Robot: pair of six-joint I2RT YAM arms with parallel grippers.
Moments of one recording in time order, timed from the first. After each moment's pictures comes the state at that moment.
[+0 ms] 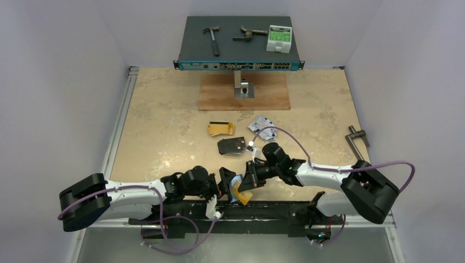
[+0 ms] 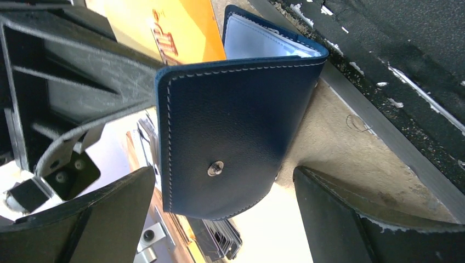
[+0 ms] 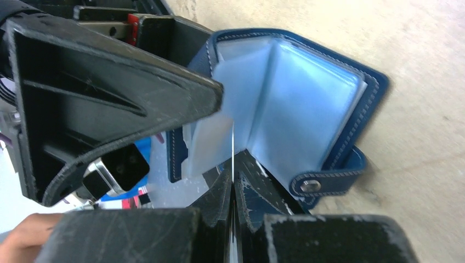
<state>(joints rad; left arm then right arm) -1.11 1.08 0.21 0.25 0.25 1.52 0.82 1.28 0.39 0.18 -0.65 0.79</state>
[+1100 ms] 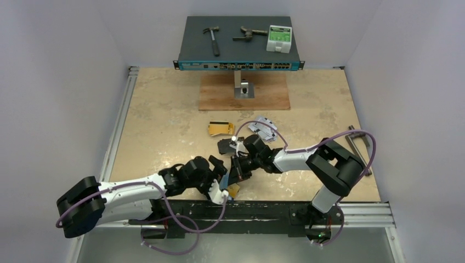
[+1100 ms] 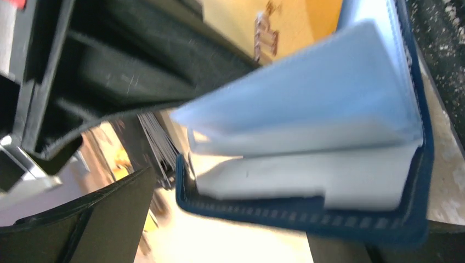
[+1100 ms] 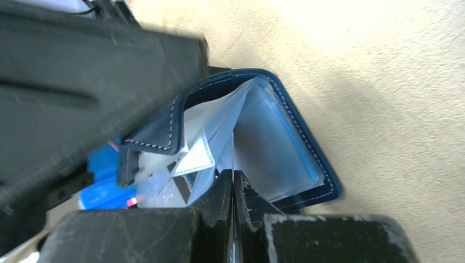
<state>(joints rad) -1.03 1.05 0.31 0.02 0.11 1.26 0.86 1.65 0.64 0.22 -0.66 0.73</state>
